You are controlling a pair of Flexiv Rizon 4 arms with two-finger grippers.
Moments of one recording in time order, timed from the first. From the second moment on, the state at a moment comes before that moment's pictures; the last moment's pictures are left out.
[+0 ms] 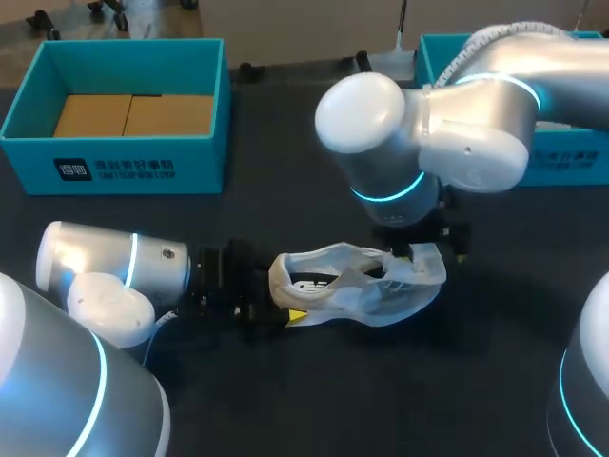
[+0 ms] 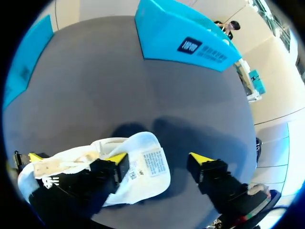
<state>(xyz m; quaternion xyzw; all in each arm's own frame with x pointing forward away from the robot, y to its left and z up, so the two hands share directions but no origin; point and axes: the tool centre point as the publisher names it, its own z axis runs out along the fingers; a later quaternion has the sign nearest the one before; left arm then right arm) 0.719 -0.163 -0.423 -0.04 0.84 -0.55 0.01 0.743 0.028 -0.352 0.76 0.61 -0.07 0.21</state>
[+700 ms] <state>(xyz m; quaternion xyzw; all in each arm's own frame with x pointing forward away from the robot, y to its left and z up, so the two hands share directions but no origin) 0.719 -0.163 -0.423 -0.04 0.84 -0.55 0.01 0.761 0.068 -0.269 0.65 0.71 -0.03 0.29</state>
